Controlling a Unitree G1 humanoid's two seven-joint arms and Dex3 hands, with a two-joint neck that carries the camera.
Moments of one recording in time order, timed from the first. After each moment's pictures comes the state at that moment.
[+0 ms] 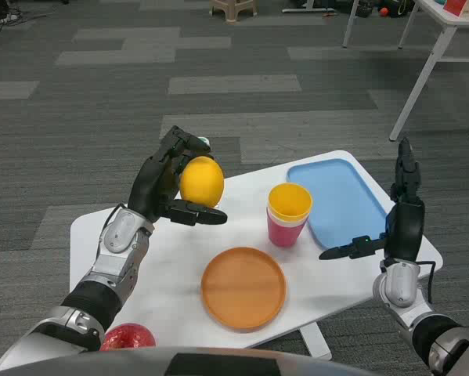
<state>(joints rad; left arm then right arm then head) -0.34 0.09 -0.11 0.67 -0.21 -0.71 -0.24 -0.36 -0.47 0.71 1.02 0.40 -1.19 -0.75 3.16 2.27</state>
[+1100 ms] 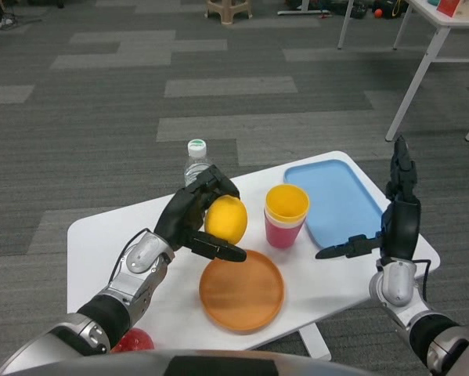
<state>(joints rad) -0.36 0.09 -0.37 0.84 -0.31 -0.70 -0.23 -0.35 -0.47 0.70 0.99 0.40 -1.19 -0.75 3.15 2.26</state>
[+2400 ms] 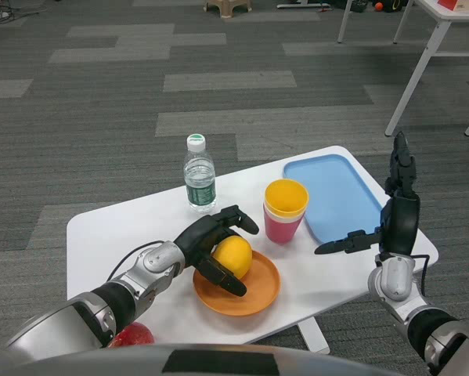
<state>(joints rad) -0.48 0.09 -0.64 1.07 -0.32 -0.52 -0.22 -0.35 -0.47 0.70 0.99 0.40 -1.19 -0.75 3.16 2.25</state>
